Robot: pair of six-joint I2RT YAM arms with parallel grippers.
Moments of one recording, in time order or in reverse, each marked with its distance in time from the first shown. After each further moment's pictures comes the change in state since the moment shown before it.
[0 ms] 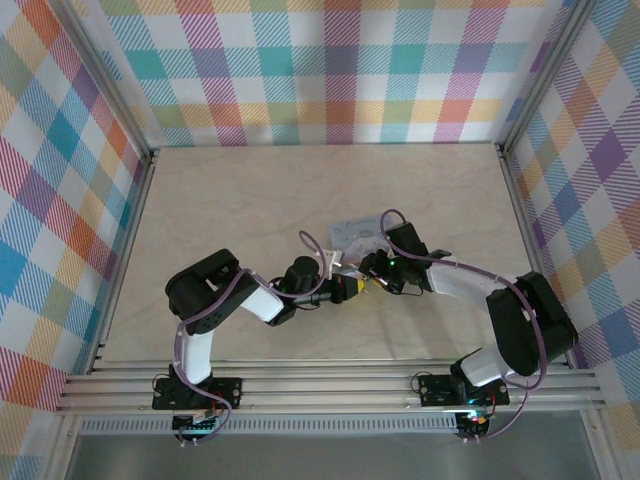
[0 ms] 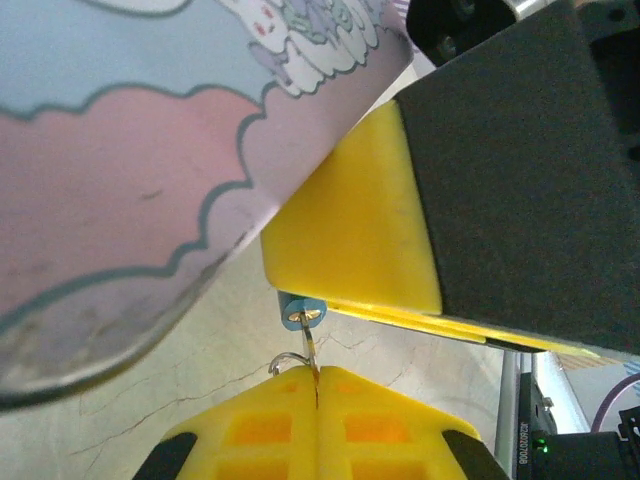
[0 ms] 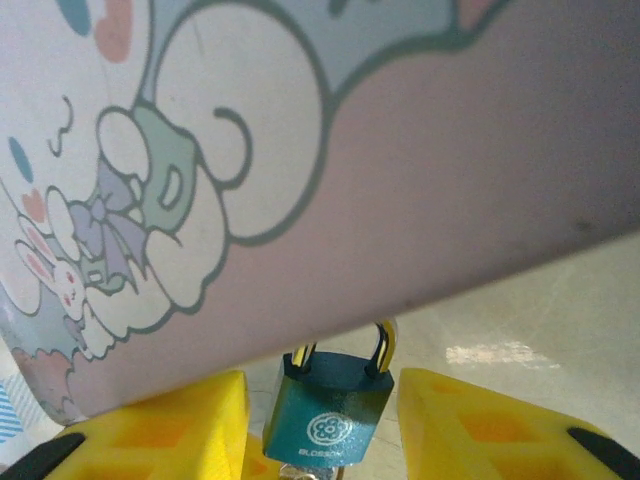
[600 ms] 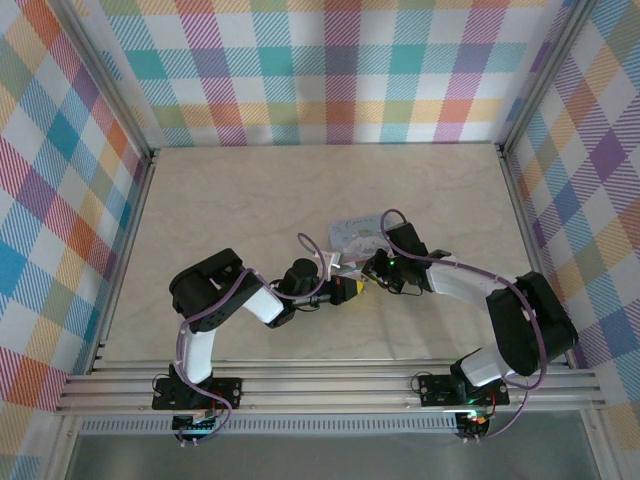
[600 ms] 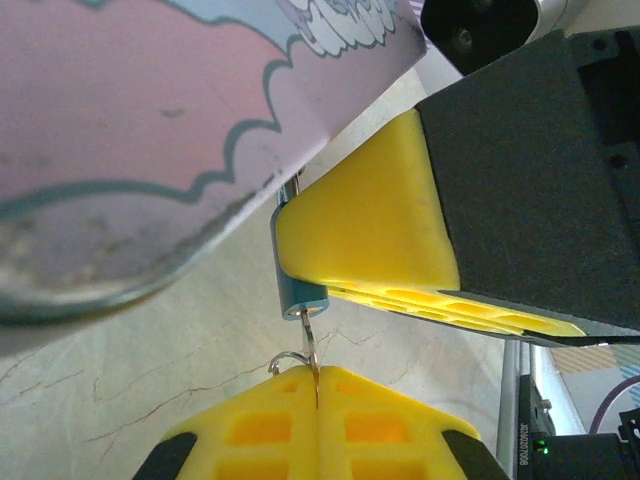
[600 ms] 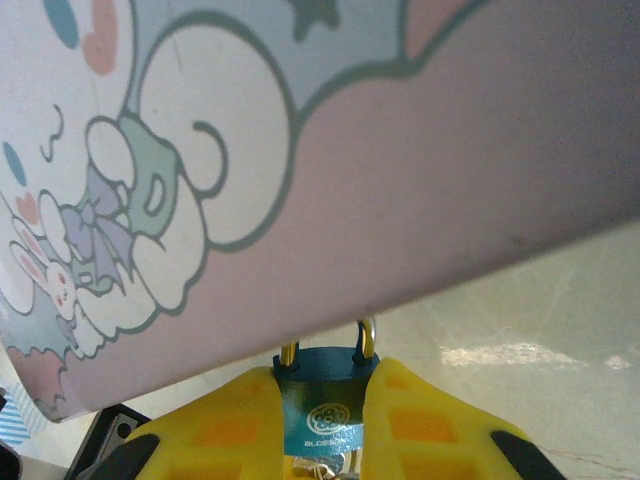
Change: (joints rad) left arm -0.005 0.021 -0.013 0.042 -0.002 -0.012; right arm 0.000 0.000 0.000 0.003 0.007 0.019
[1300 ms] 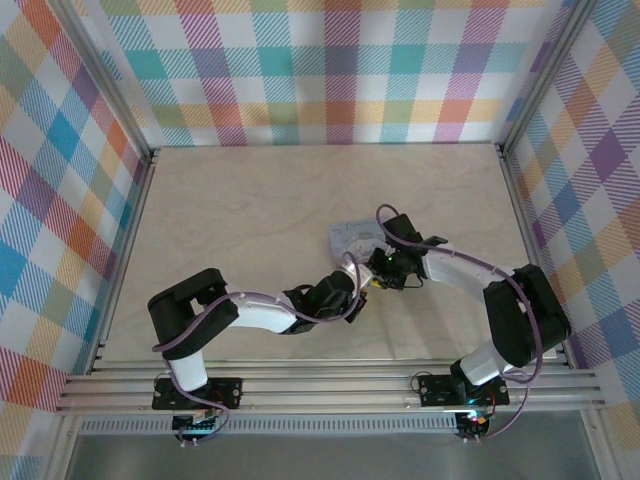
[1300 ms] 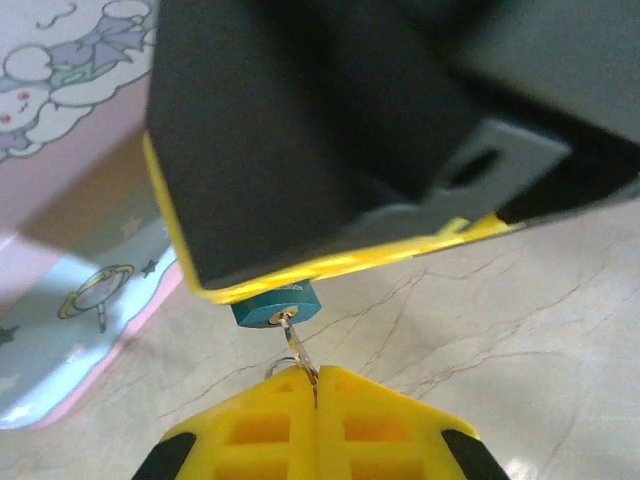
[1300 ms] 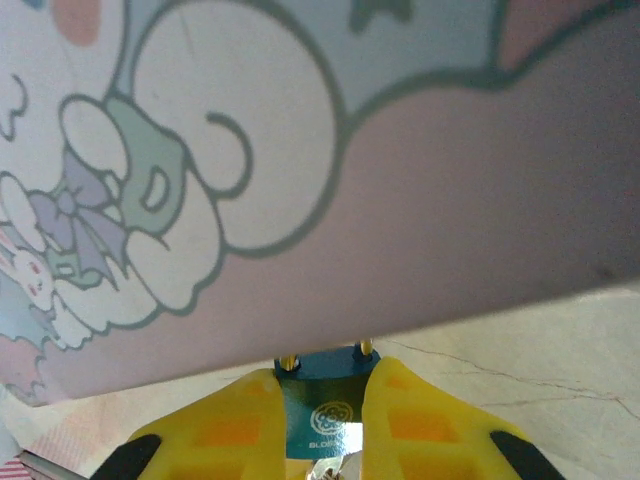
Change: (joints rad) left arm -0.258 -0.195 0.172 -0.659 -0.584 0.633; right arm 0.002 0.055 0.139 -0.246 -0.053 -0.072
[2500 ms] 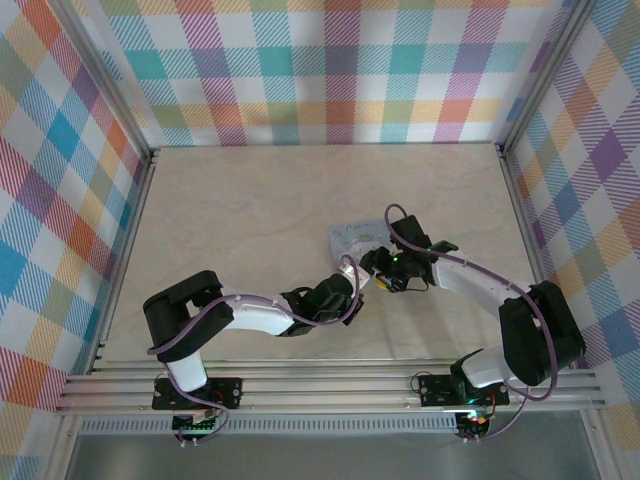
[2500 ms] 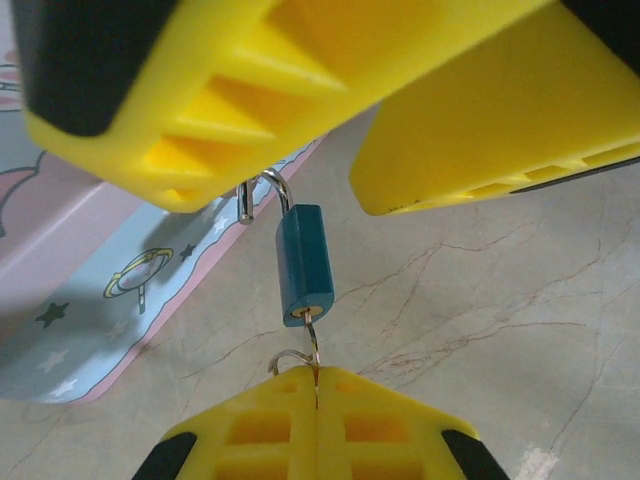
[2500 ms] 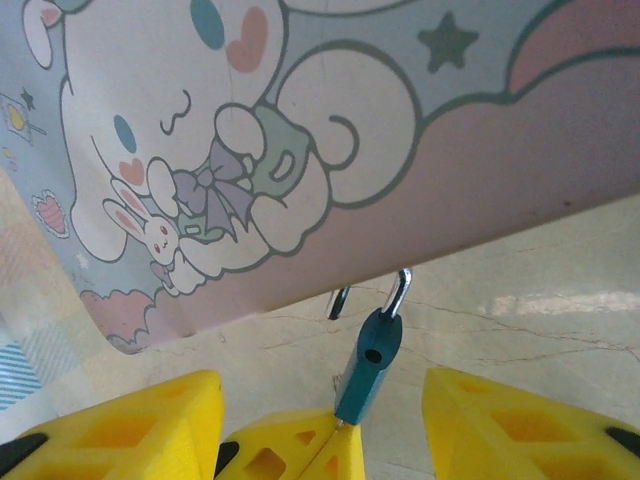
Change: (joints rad) left arm 0.002 -0.029 -0.032 -0.012 -0.019 -0.023; right arm -0.005 -0.115 -0.053 0.029 -0.021 0.039
